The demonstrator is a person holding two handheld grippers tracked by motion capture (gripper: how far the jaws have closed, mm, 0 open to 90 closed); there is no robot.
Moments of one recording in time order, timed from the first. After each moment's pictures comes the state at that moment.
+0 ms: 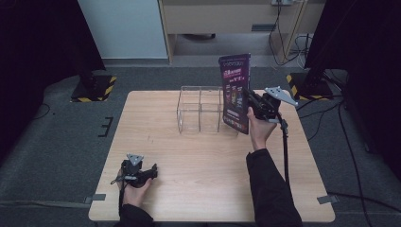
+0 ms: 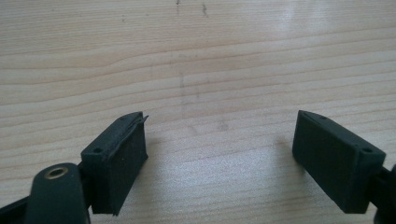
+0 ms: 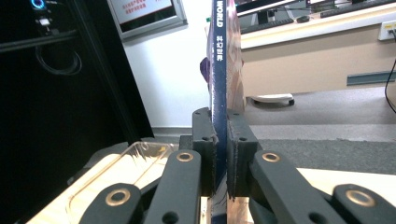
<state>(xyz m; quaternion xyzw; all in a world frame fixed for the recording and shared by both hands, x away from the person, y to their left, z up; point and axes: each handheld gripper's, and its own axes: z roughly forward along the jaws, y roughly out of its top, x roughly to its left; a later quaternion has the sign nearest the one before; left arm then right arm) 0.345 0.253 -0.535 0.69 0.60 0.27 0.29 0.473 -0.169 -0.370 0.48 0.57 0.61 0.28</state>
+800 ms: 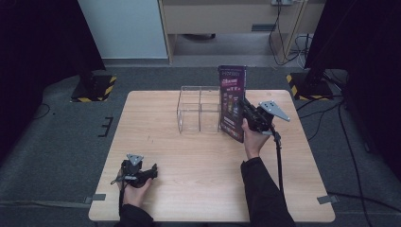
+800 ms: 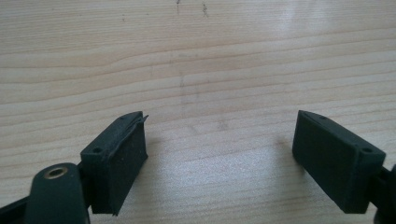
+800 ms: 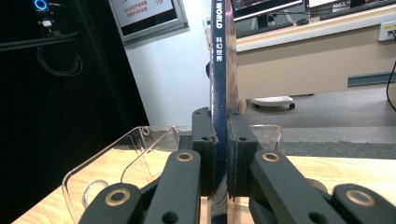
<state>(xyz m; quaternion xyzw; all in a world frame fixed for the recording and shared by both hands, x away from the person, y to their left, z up) 0.345 0.252 -0.535 0.69 0.60 0.27 0.29 0.460 -0.157 -0.411 0.47 0.56 0.62 0.29</state>
